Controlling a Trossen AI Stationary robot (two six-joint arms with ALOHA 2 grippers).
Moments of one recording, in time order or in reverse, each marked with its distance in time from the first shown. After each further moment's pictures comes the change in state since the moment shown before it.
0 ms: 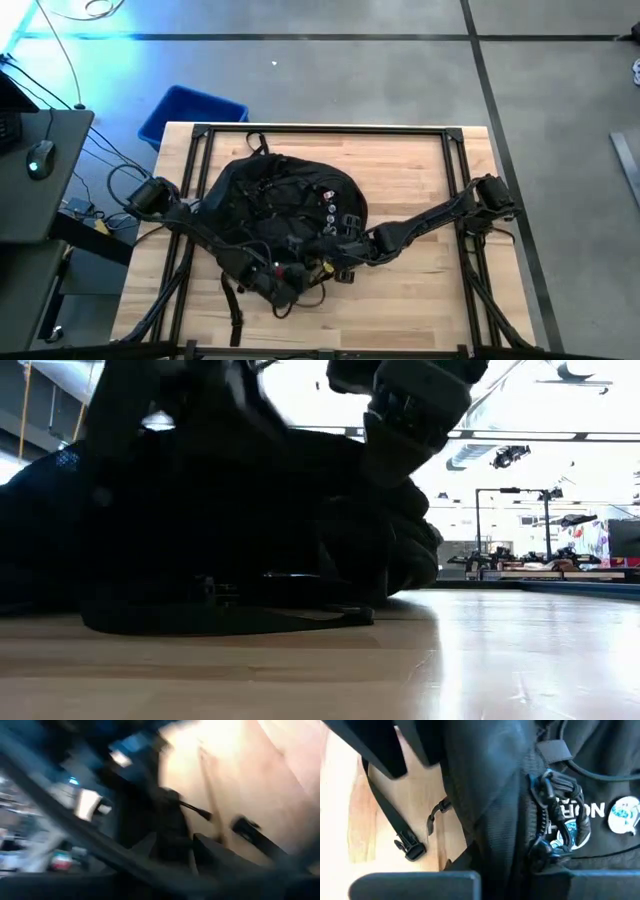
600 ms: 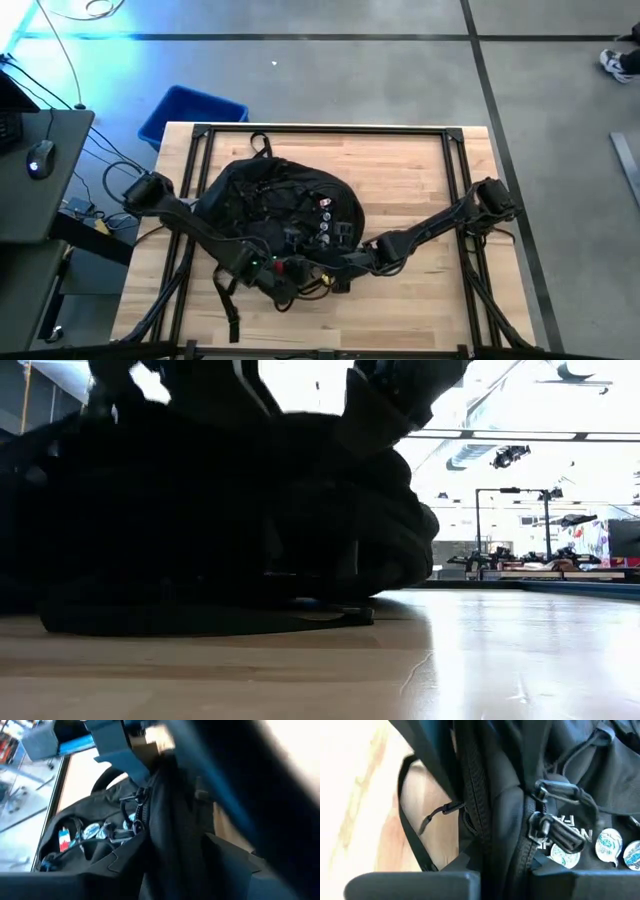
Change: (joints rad) left arm 0.056 -0.026 0.081 -0.281 0.114 -0.232; right arm 0.054 0.016 0.000 0.181 0.064 -0.128
